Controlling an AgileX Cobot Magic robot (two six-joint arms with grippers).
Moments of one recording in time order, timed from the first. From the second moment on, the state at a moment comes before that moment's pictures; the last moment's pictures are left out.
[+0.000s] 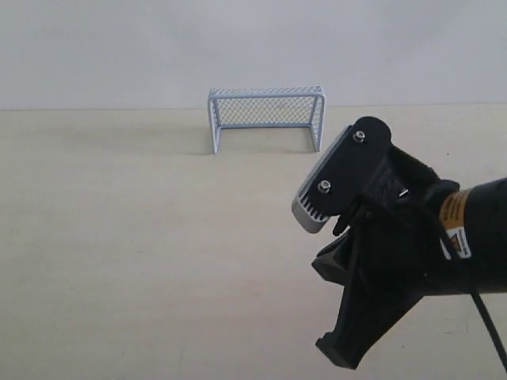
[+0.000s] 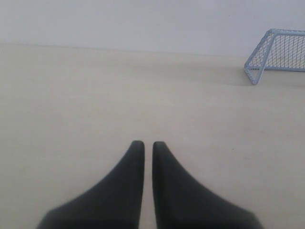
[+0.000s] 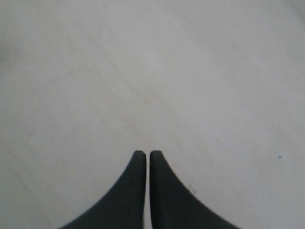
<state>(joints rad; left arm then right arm) 0.00 0.00 0.00 0.12 0.34 -0.16 0.85 1.17 -0.65 -0.06 0.40 -0.13</state>
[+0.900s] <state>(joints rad) 0.00 0.00 0.00 0.12 0.34 -0.16 0.86 1.17 -0.60 0.02 0.23 -0.02</state>
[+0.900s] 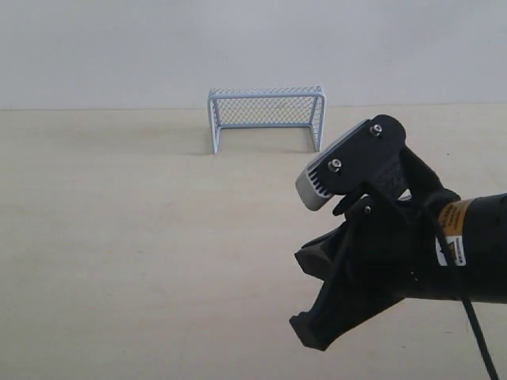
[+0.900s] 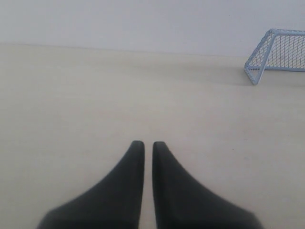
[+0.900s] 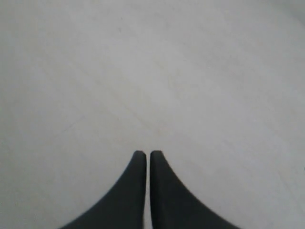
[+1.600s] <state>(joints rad) 0.00 0.00 0.00 0.12 0.34 -0.16 0.50 0.97 -0.59 0.02 0.09 0.10</state>
